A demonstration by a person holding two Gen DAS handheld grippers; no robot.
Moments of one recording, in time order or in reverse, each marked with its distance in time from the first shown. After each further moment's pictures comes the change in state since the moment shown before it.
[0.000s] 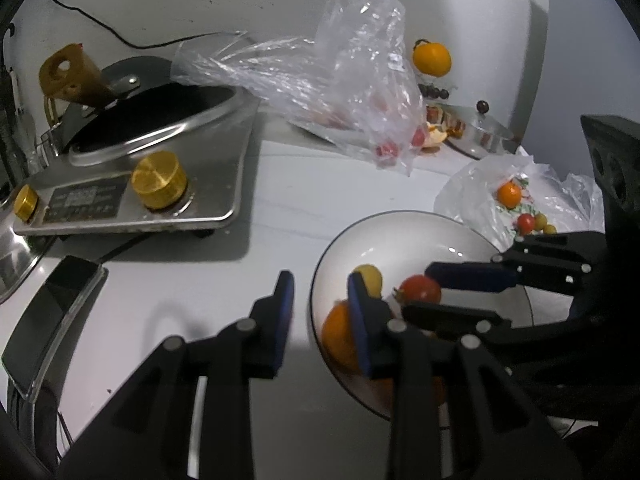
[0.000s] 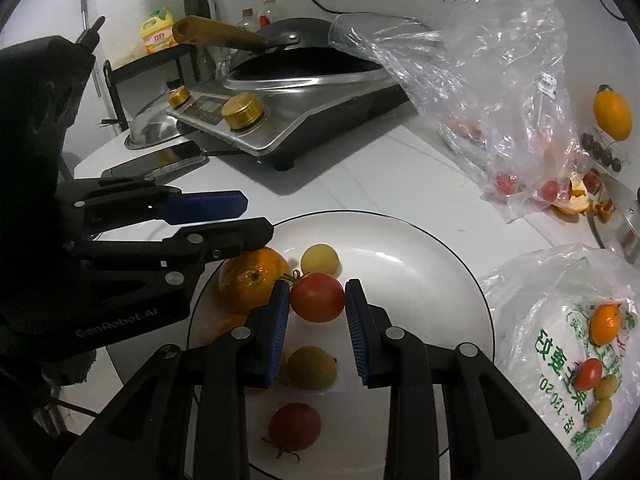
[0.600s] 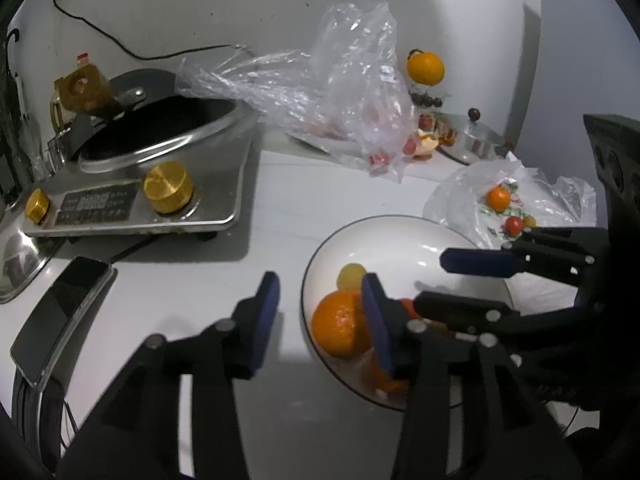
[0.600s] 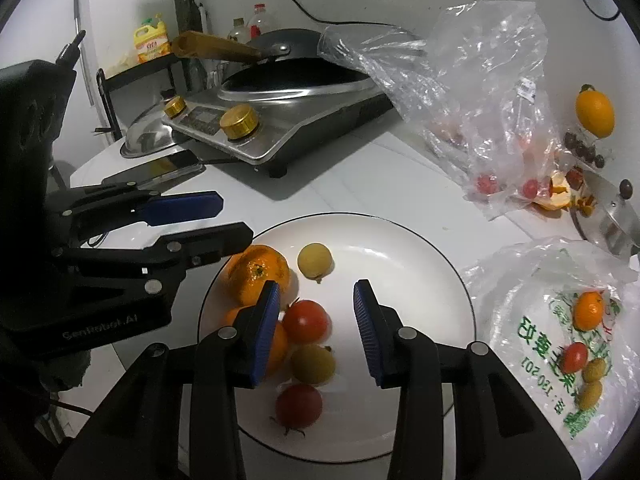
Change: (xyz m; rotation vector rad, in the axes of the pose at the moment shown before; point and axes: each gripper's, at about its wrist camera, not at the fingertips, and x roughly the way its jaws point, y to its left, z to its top) left arm -0.022 -0.010 -0.003 0.006 -0.036 0.001; right arm -0.022 0.000 -0.005 0.022 -0.027 -0.040
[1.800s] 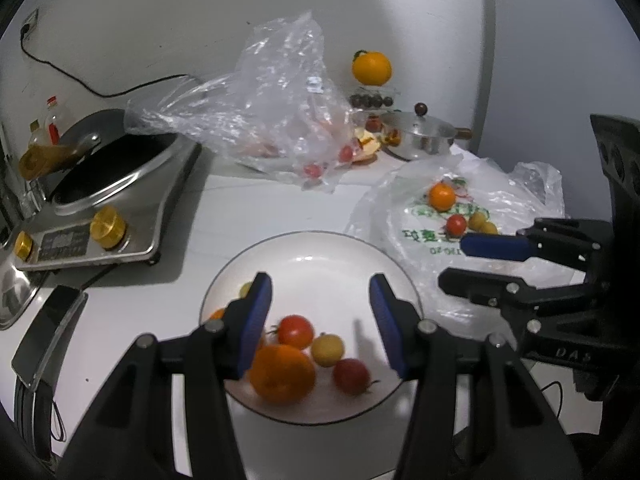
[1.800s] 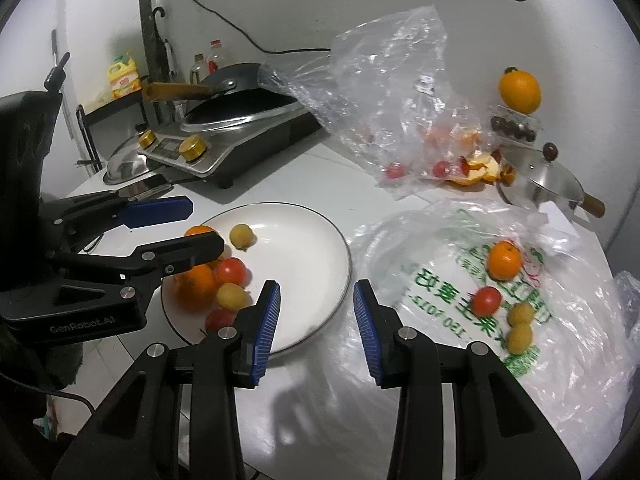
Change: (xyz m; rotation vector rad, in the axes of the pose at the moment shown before) left arm -0.012 -0.089 0.012 0.103 -0.011 -0.028; right arm -0.079 -0.055 -0.046 0.102 -0.081 -0.084
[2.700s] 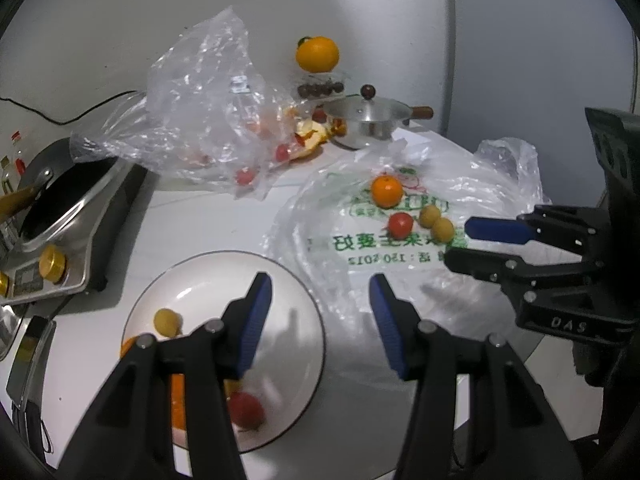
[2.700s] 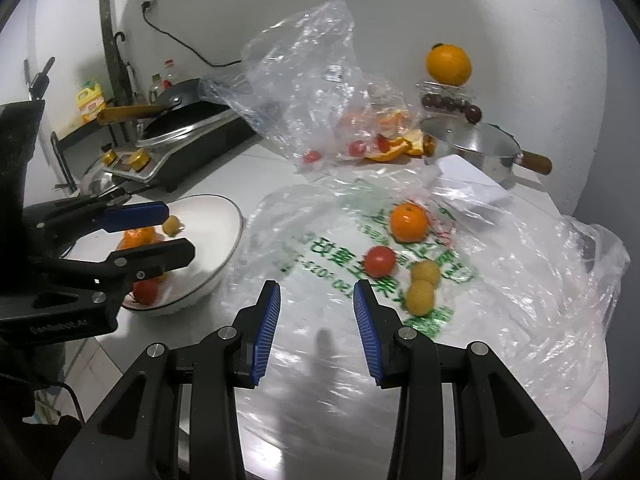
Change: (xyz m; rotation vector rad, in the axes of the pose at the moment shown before) left arm 0.027 -0.080 0.018 0.095 0.045 -0.038; right arm -0.032 -0.085 -0.037 0.102 -0.020 -0.070
